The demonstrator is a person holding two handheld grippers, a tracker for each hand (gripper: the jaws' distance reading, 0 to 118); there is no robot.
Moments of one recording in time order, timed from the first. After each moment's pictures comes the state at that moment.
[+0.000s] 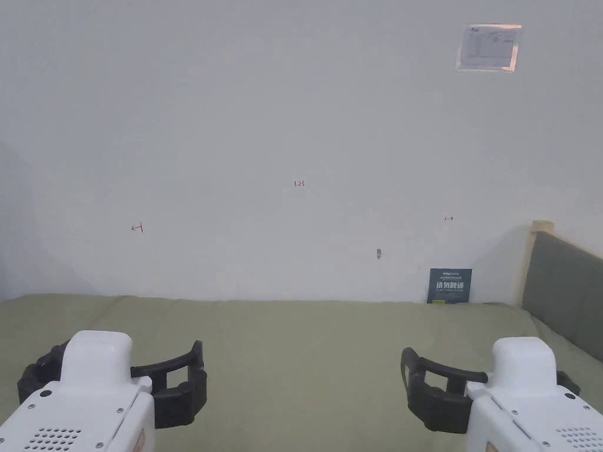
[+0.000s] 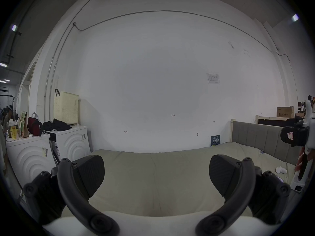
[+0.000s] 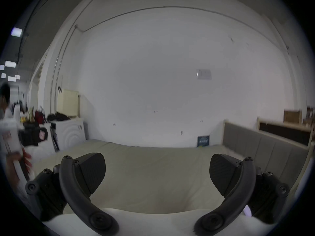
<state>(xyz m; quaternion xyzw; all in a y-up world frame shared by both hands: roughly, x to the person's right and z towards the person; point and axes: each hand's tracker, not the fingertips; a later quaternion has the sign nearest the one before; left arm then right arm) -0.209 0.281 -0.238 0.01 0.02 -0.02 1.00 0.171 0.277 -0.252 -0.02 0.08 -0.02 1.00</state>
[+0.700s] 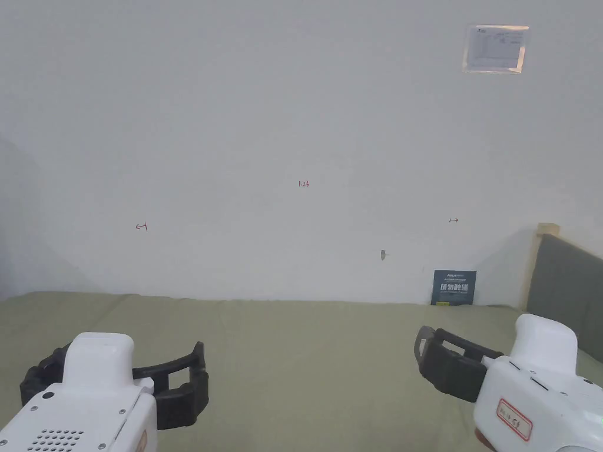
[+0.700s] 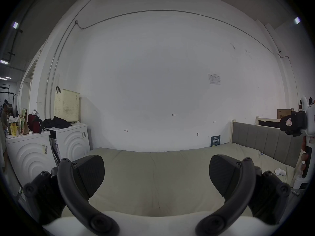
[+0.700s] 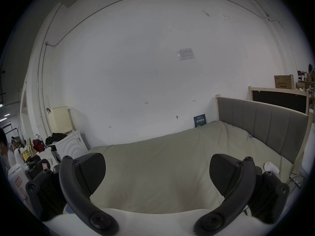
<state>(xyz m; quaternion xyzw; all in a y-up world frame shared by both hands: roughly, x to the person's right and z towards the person) -0.212 0.278 -0.238 0.01 0.02 -0.01 1.00 0.169 0.307 -0.258 -0.08 0.03 -0.12 0.99</state>
